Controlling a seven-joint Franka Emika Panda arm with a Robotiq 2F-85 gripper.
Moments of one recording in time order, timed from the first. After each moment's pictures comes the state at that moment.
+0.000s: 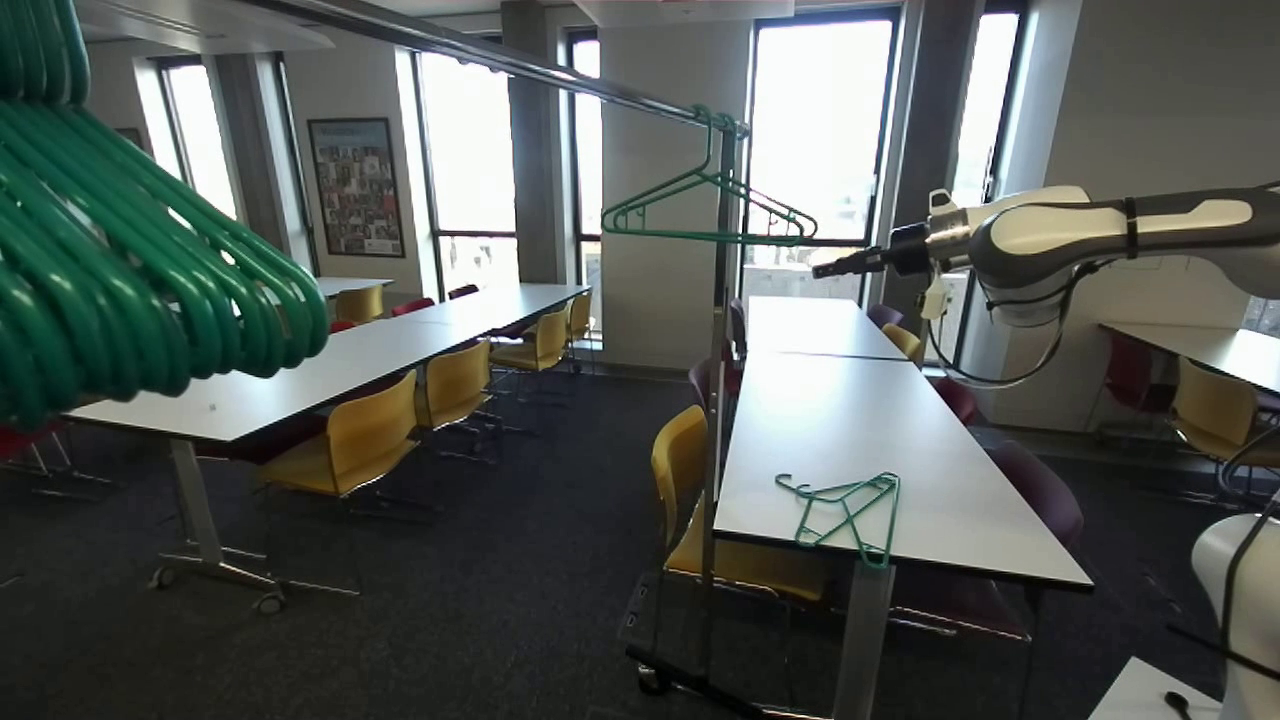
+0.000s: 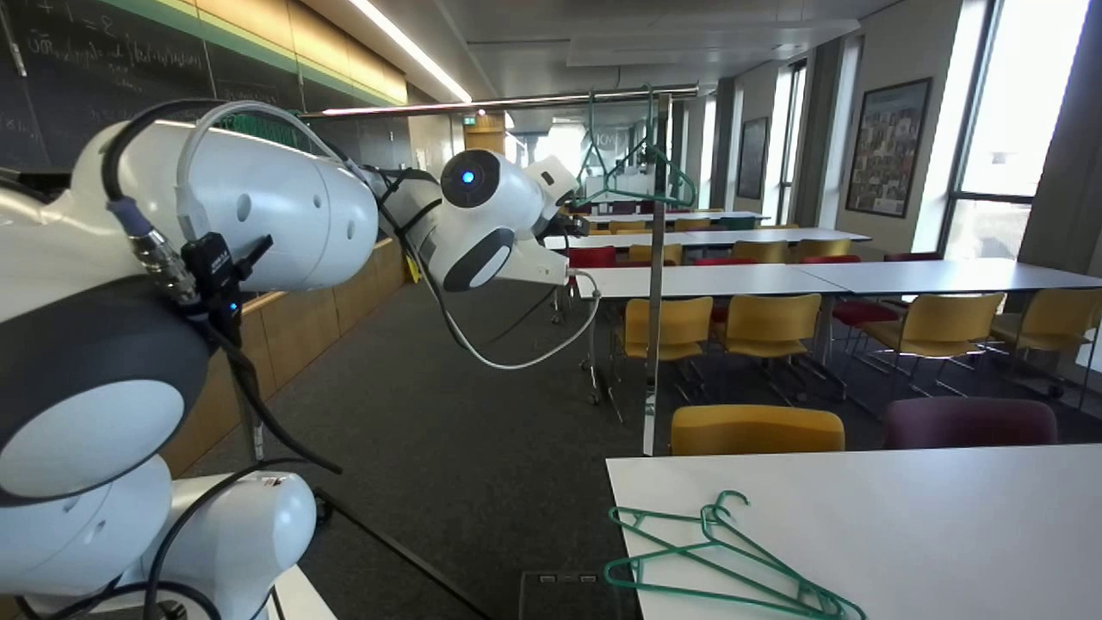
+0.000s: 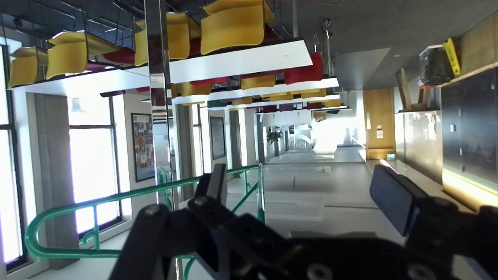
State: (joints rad) arm 0.93 -0.70 -0.83 -2.36 0.11 3.09 -0.58
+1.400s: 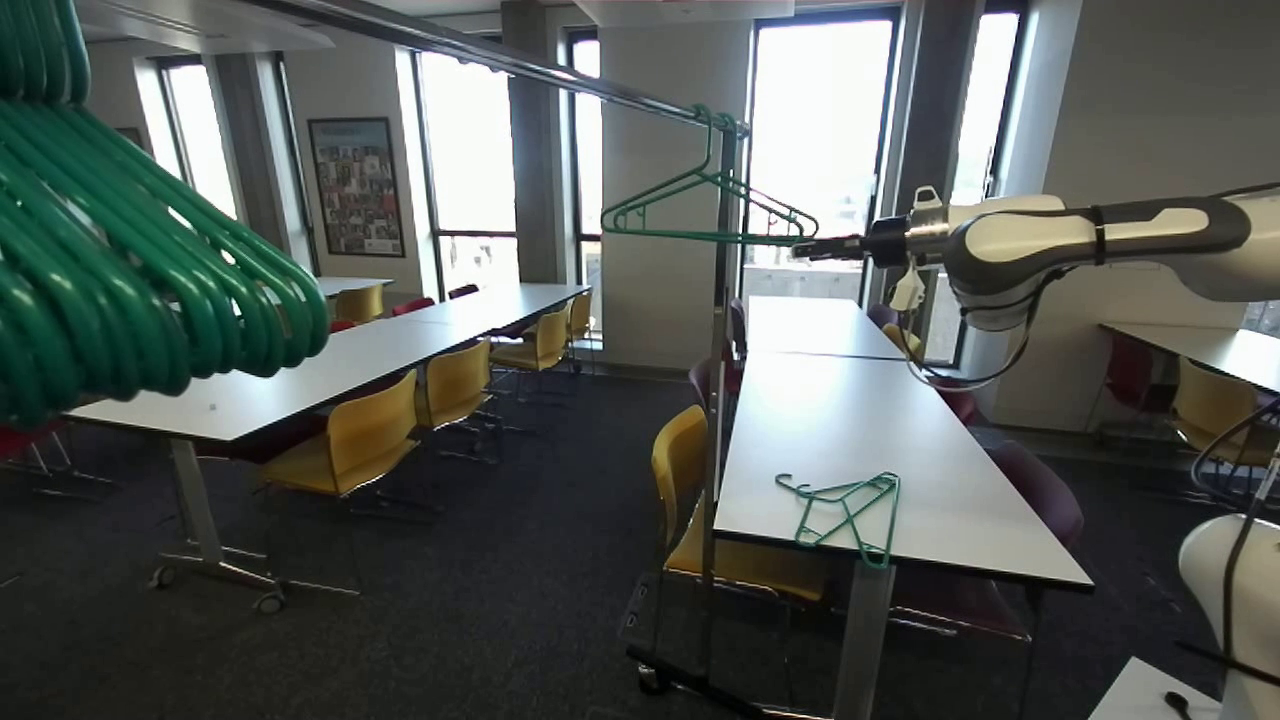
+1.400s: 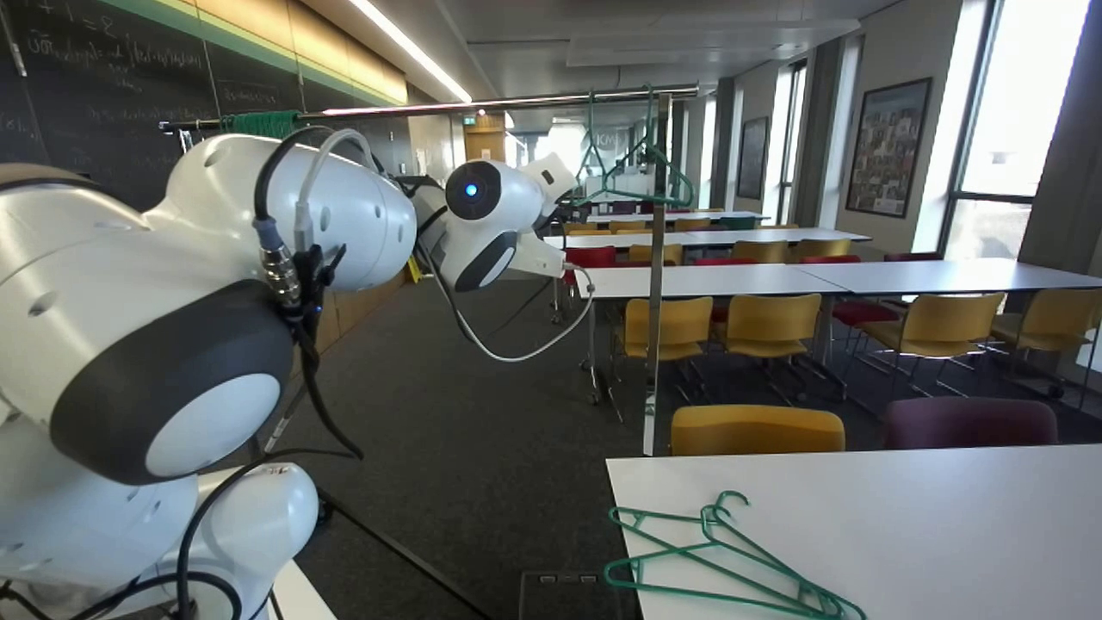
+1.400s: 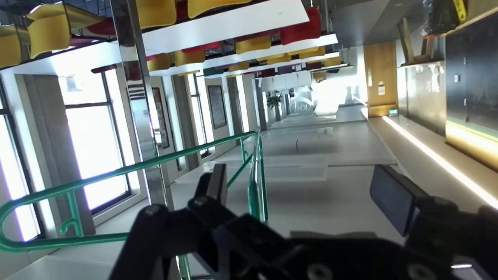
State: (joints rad) arm 1.14 -0.70 -0.96 -2.32 0.05 3.25 -0.48
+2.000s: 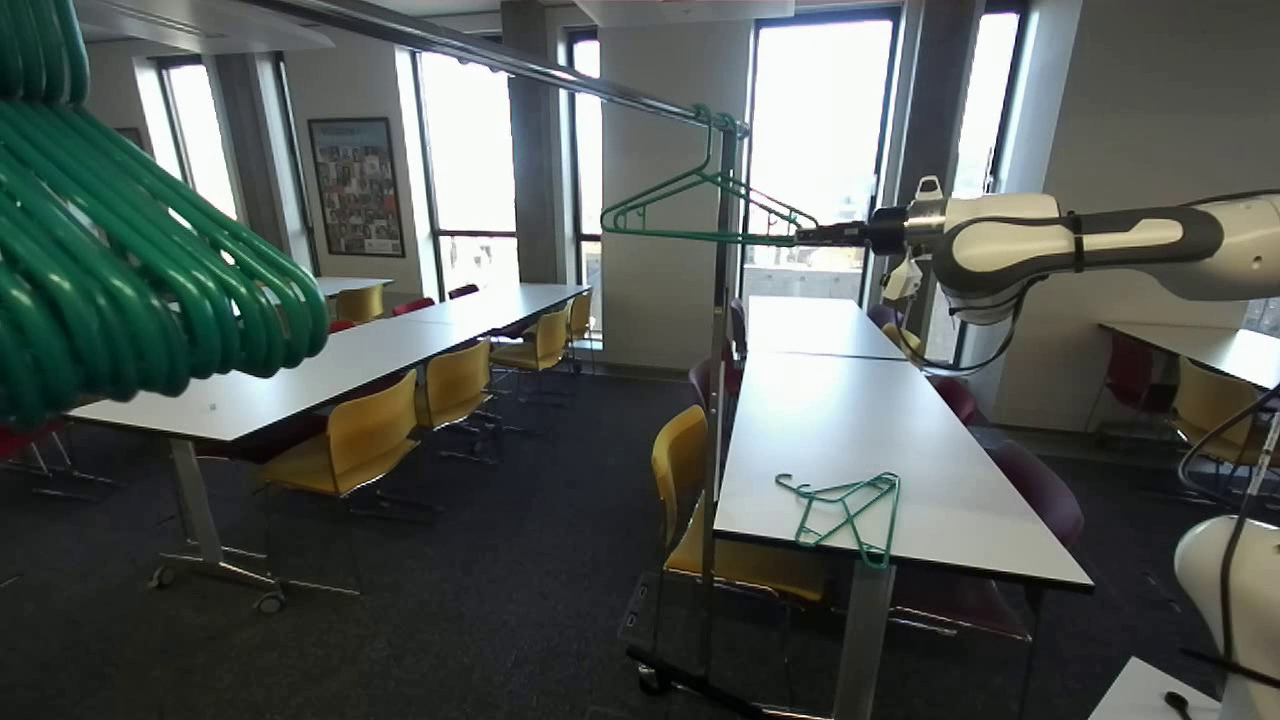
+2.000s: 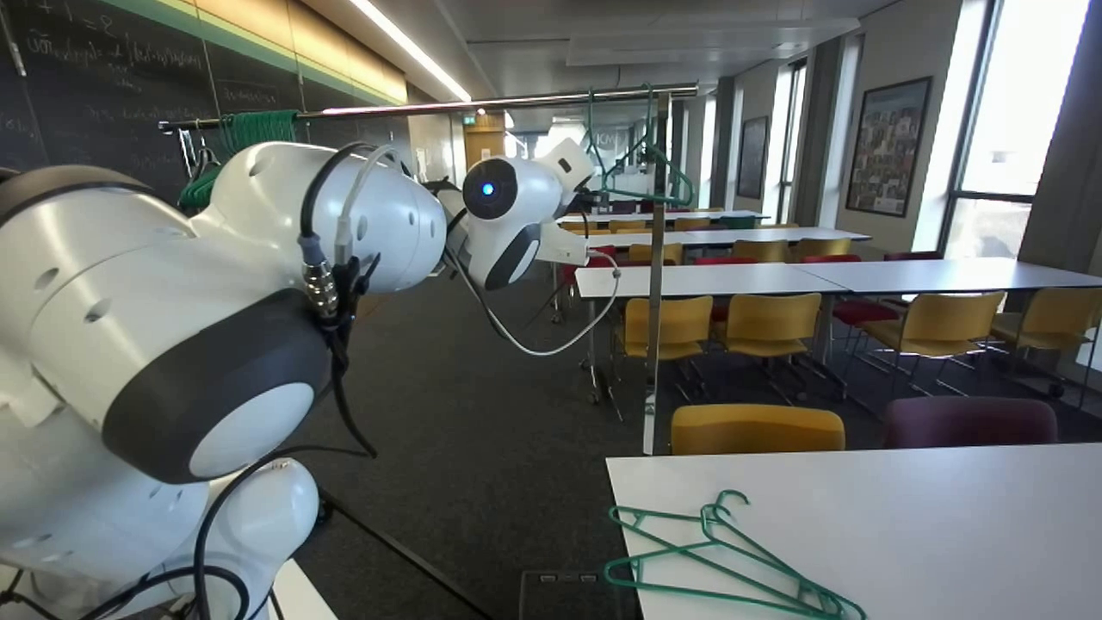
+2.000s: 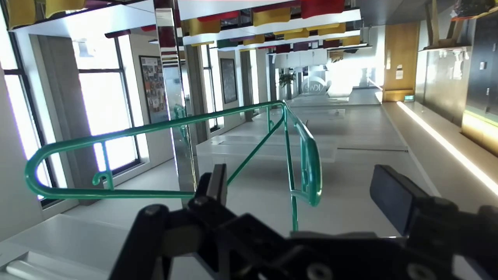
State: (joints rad) arm 1.22 -0.69 -1.07 -2.23 -0.11 3.32 -0.42
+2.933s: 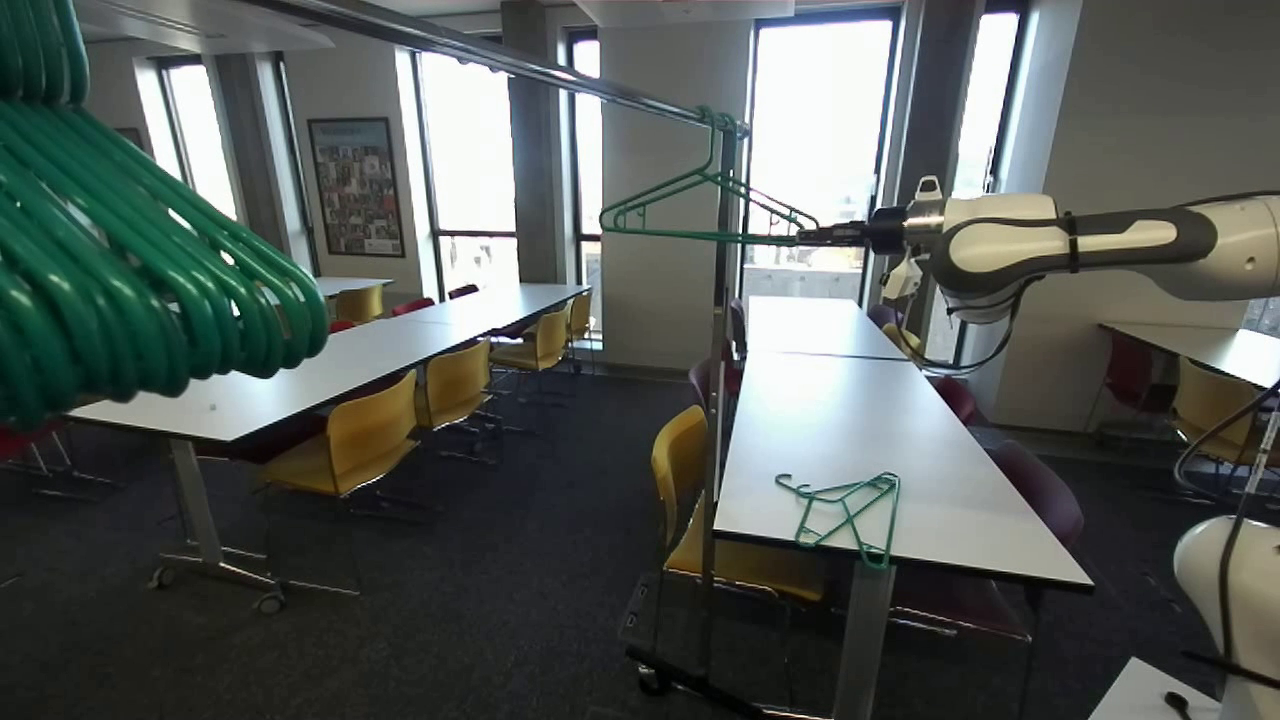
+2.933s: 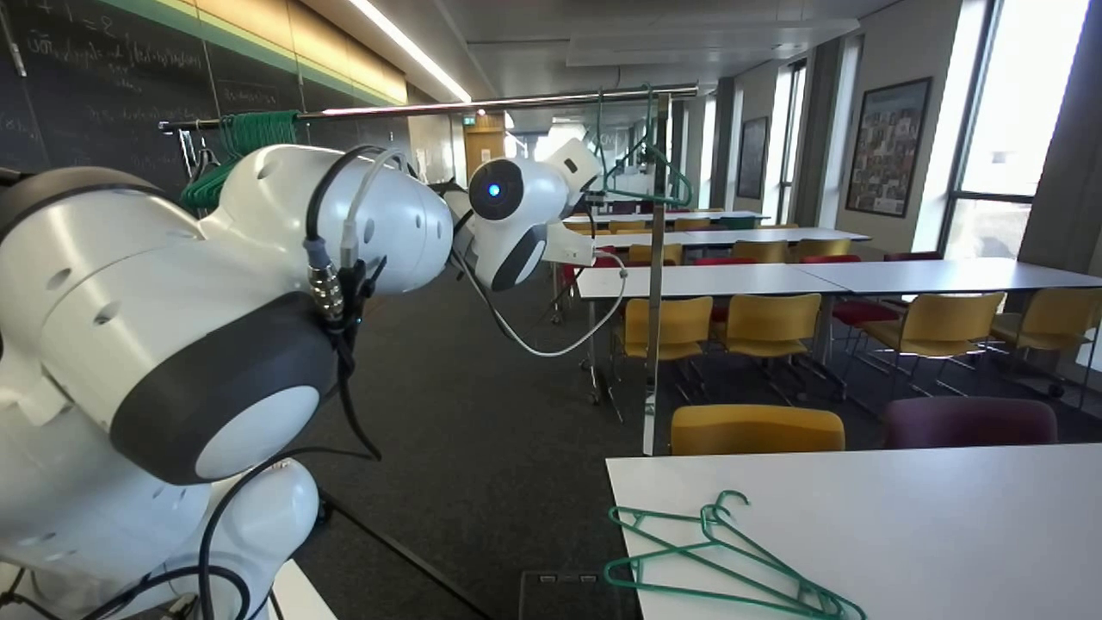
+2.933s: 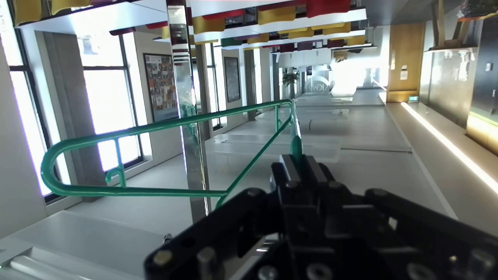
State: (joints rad) arm 1.24 -0.69 -1.10 -2.21 -0.13 3.32 -0.42
